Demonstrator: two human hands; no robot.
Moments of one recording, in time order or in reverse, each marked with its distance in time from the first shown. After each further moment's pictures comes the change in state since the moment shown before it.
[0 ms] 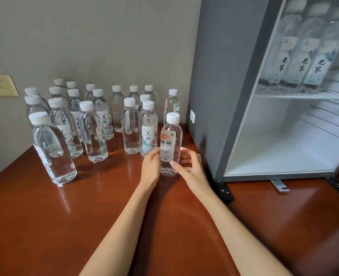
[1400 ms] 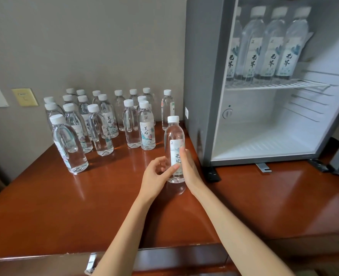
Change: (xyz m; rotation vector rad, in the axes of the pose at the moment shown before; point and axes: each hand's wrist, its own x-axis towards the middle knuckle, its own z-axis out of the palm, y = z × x) left_hand -0.087 0.015 0.008 0.095 -0.033 -0.045; right_hand -0.040 -0.023 -0.009 0.231 -0.072 0.145
